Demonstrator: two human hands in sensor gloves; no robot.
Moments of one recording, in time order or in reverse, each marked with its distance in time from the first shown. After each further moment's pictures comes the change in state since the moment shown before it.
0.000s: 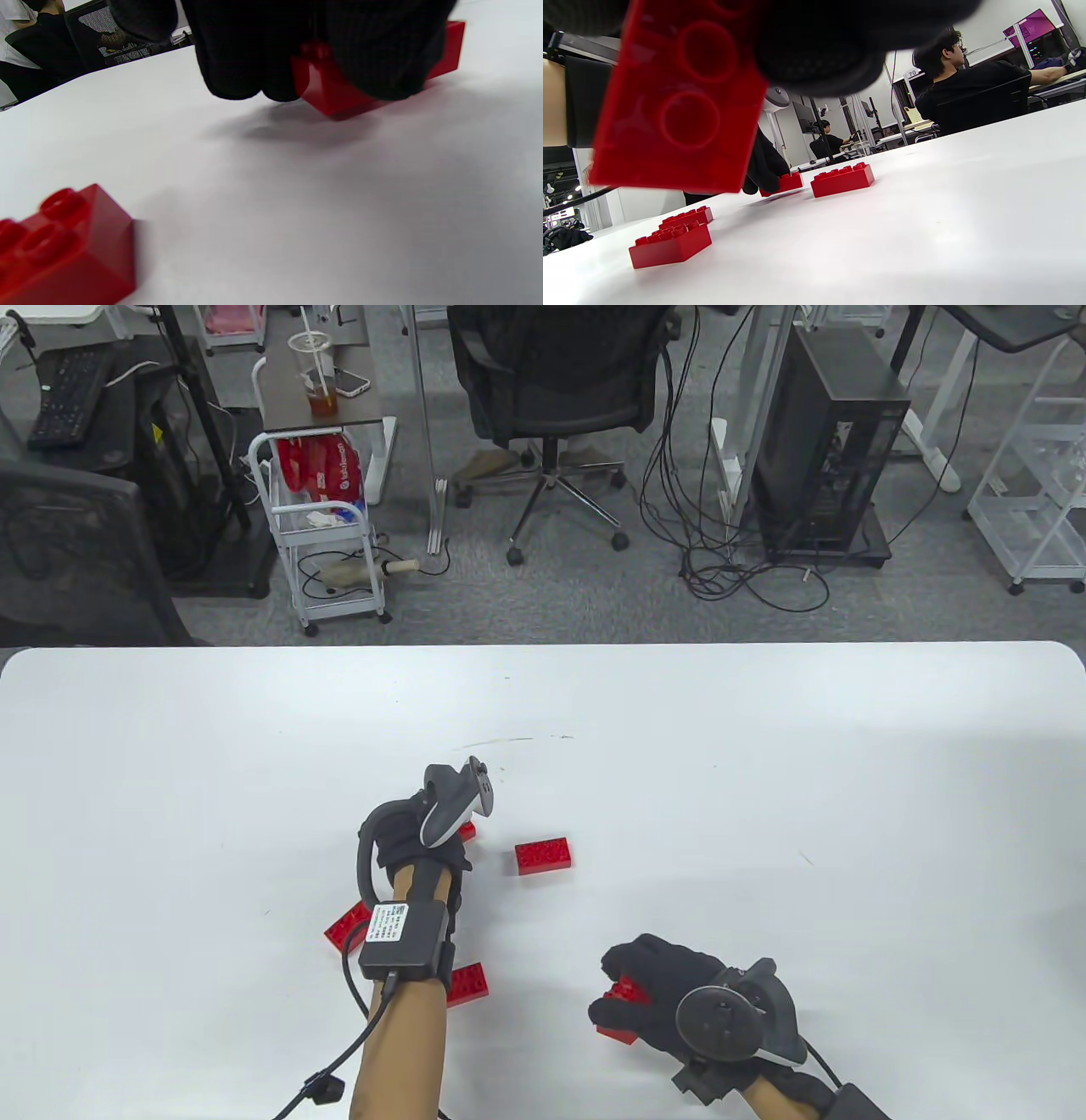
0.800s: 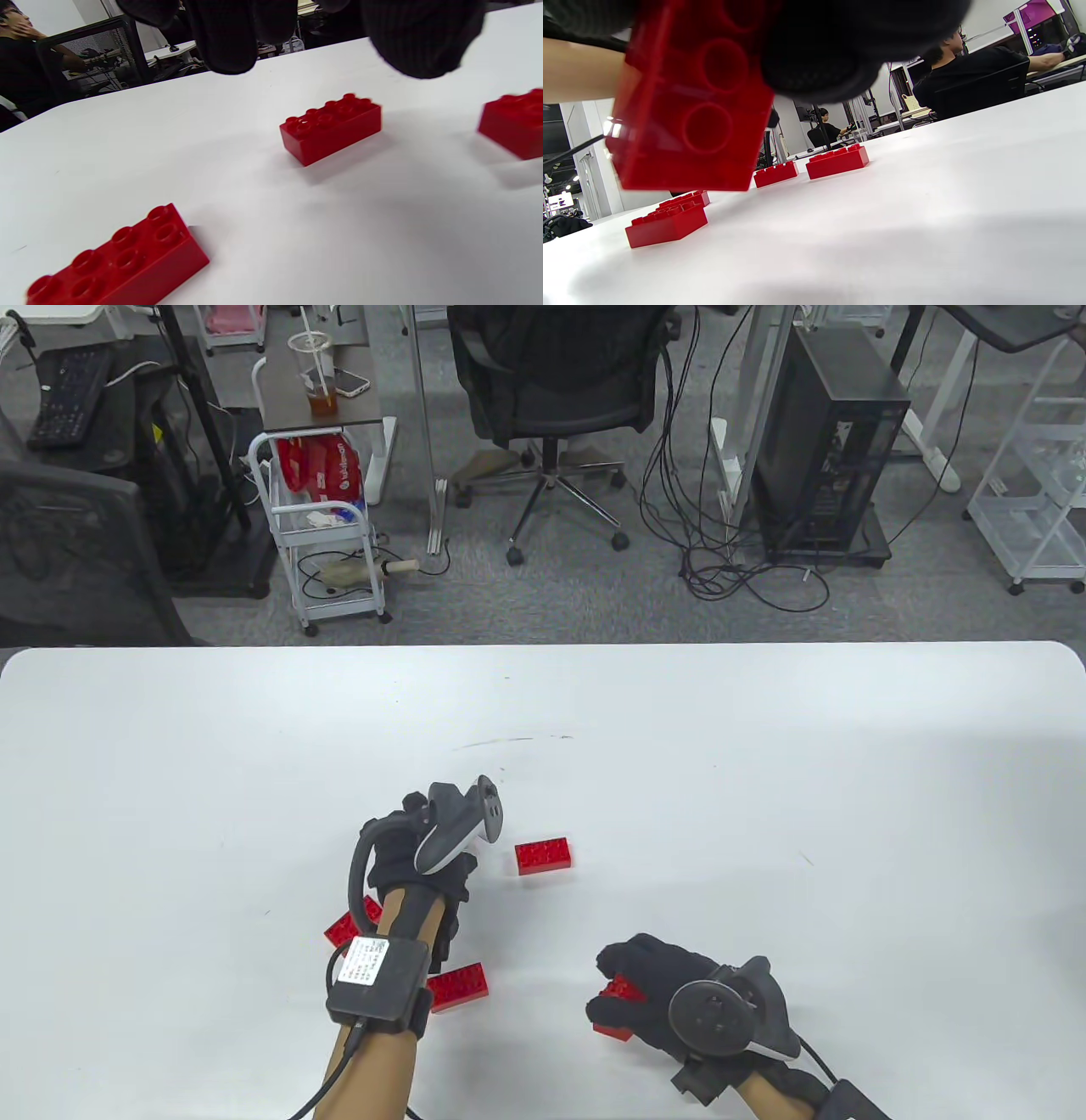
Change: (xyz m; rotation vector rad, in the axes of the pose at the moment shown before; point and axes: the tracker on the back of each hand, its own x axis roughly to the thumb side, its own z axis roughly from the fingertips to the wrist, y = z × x) left_hand -0.018 0.034 0.080 0.089 -0.178 0.027; right_hand -0.002 0.009 -0.003 0.049 0.013 -0.003
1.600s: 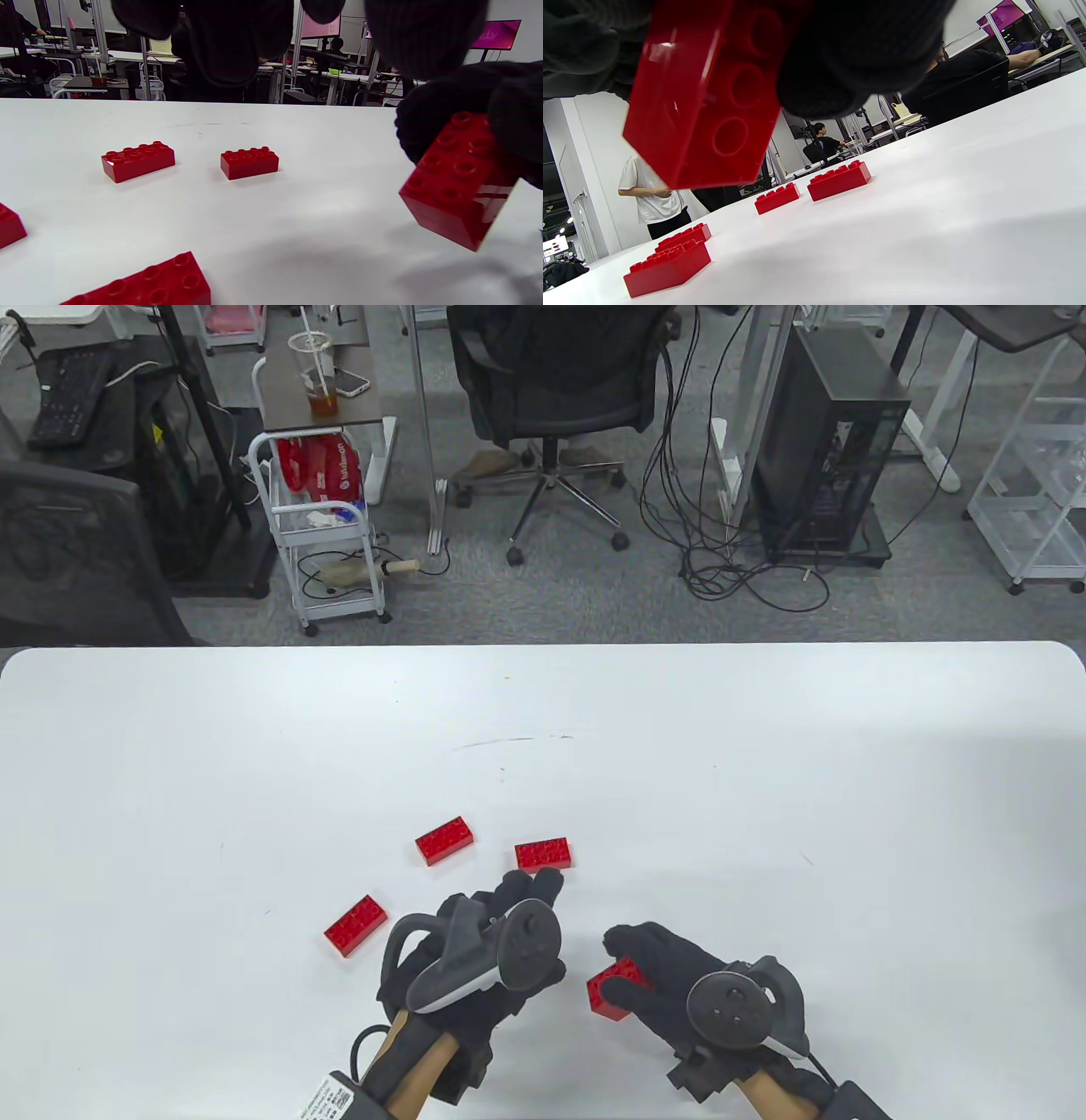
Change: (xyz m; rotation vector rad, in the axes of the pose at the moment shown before) left_hand 0.032 0.003 0.134 0.191 -0.510 0.177; right_hand -0.011 -0.007 0.002 -0.081 0.047 -0.096
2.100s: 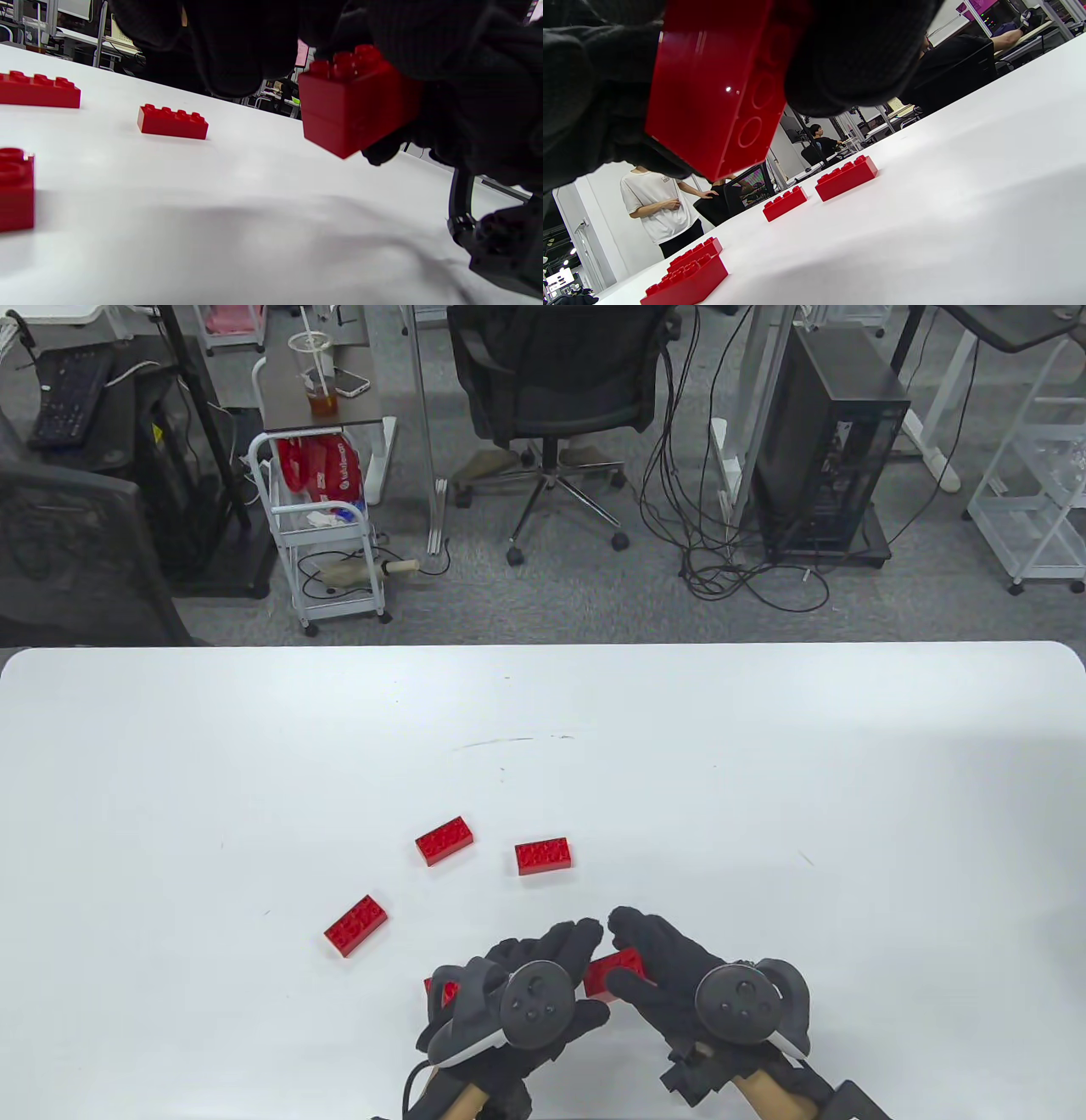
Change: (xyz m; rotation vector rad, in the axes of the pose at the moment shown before) left_hand 0.019 -0.062 0.005 0.092 -0.128 0.189; right_hand -0.004 0.002 0.001 -0.010 0.044 -0.103
